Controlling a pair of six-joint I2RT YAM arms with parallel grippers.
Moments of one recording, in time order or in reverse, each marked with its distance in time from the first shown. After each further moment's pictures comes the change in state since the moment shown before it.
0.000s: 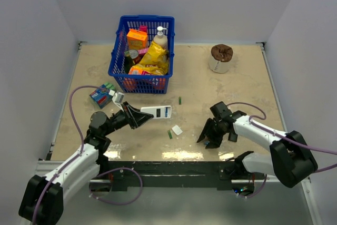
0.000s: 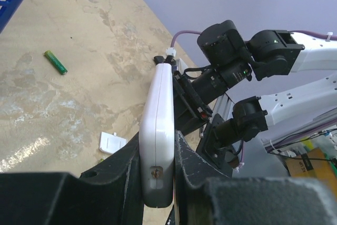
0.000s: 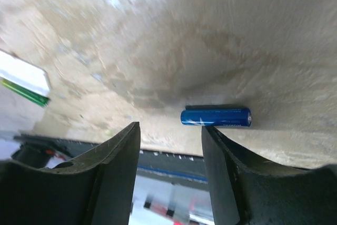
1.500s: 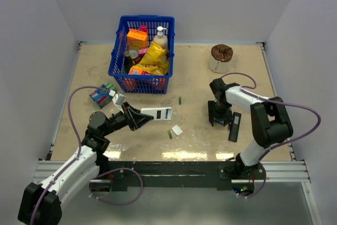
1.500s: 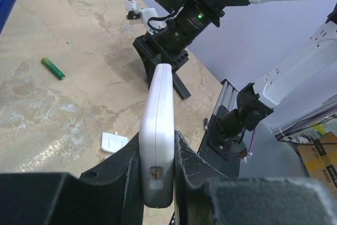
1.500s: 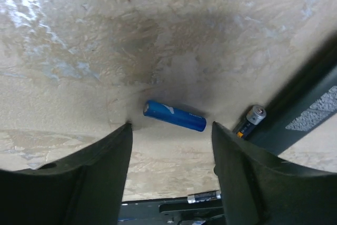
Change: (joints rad) left arm -0.018 -0.085 0.032 -0.117 0.014 0.094; right arm -0.177 0.426 0.441 -0.199 0.378 -0.679
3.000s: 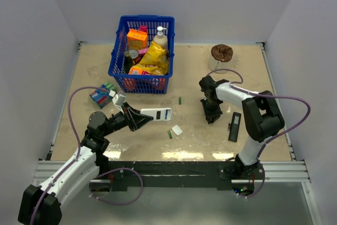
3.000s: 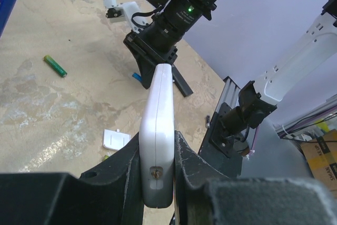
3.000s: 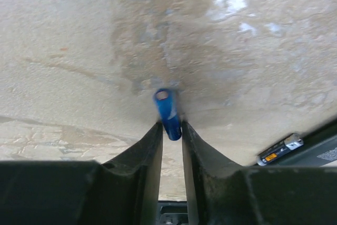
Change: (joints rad) left arm -0.002 -0.025 0.010 -0.051 0.001 0.022; right arm 0.097 0.104 0.114 -0.009 -0.060 -0.074
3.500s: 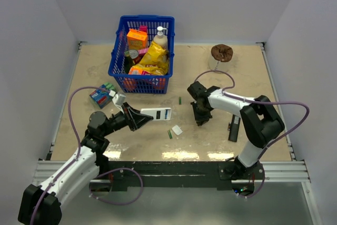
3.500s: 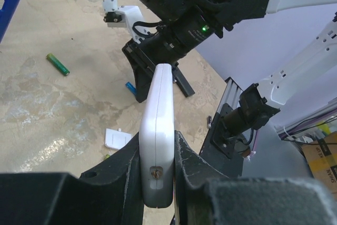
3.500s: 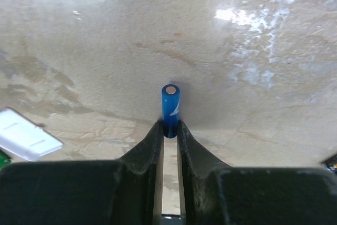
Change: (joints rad) left arm 0.000 0.003 0.000 -0.005 -0.006 0.000; right arm 0.180 -0.043 -0.039 0.100 0.026 0.162
